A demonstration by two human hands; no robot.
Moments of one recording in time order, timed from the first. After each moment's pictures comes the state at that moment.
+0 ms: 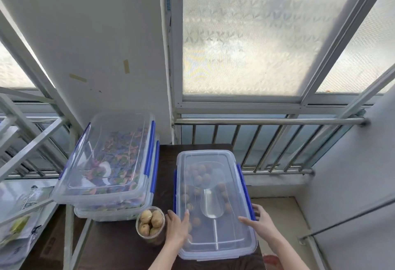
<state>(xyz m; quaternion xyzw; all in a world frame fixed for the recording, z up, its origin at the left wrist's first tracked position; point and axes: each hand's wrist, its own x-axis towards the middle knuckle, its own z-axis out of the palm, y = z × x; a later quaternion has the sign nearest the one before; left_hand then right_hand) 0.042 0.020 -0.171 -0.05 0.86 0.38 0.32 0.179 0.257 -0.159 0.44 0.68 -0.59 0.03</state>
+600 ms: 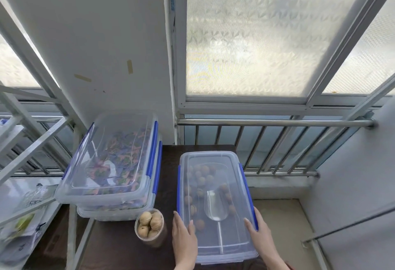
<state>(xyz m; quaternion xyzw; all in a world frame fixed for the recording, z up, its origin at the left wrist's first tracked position) 0.082 0.027 -0.171 -0.01 0.88 0.43 0.19 0.189 0.222 -0.164 0.42 0.75 -0.51 -0.05</state>
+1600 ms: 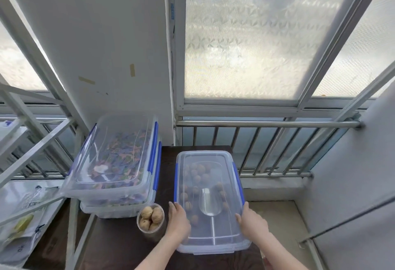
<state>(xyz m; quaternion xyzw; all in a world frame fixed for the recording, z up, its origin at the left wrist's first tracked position) 0.040 0.012 -0.127 0.17 0.92 0.22 0.28 0.166 0.205 -0.120 0.37 0.90 -0.15 0.20</state>
